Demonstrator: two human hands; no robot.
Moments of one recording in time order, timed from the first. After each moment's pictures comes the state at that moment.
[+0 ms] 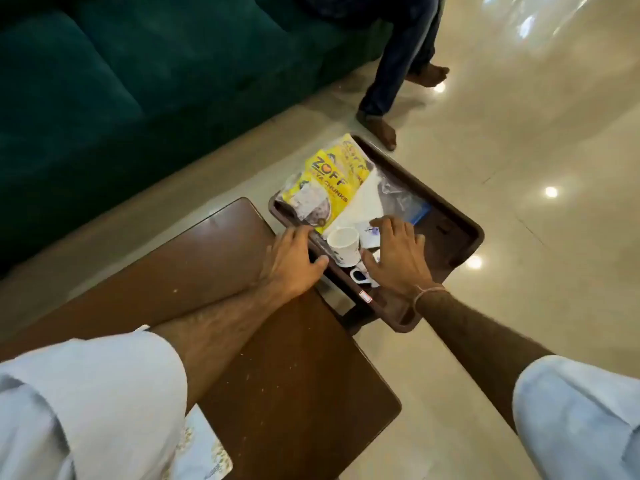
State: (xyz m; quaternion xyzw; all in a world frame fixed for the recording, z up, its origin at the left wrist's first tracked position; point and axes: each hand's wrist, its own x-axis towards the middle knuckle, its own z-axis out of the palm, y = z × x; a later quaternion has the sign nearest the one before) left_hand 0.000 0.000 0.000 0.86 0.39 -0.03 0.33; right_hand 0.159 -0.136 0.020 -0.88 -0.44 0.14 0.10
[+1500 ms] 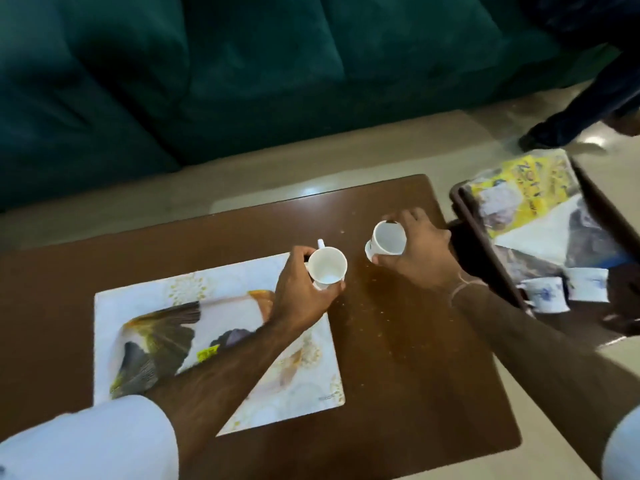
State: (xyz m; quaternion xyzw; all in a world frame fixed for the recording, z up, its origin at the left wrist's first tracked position) left_hand -0.284 -0.017 -0.003 0.62 0.63 0.20 0.43; right_hand -0.056 -0.012 0.028 -0.75 -0.58 0.28 0.11
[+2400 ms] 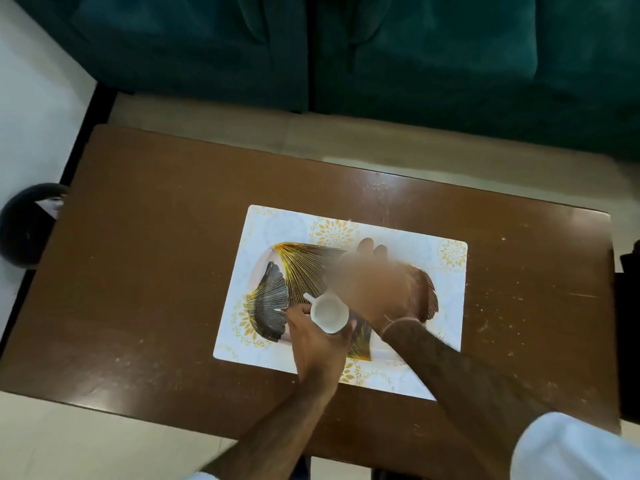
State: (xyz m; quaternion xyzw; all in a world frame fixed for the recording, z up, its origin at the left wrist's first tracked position) left_hand -0.495 -0.143 -0.046 0.32 0.82 0.30 0.35; right_hand -0.413 -0.033 -0.014 -0.68 -0.69 0.24 -0.03
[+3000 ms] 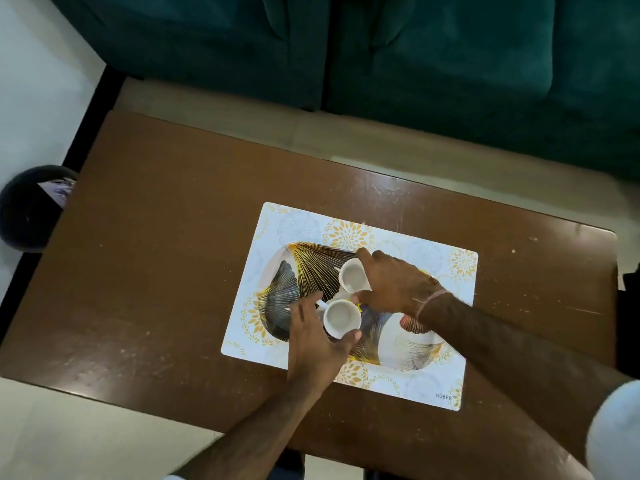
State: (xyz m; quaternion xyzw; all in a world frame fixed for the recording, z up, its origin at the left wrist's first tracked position) left_hand -0.530 -0.143 -0.027 0.42 0.78 0.22 0.40; right_hand -0.402 0.005 -0.001 -0.48 -0.78 0.31 -0.24
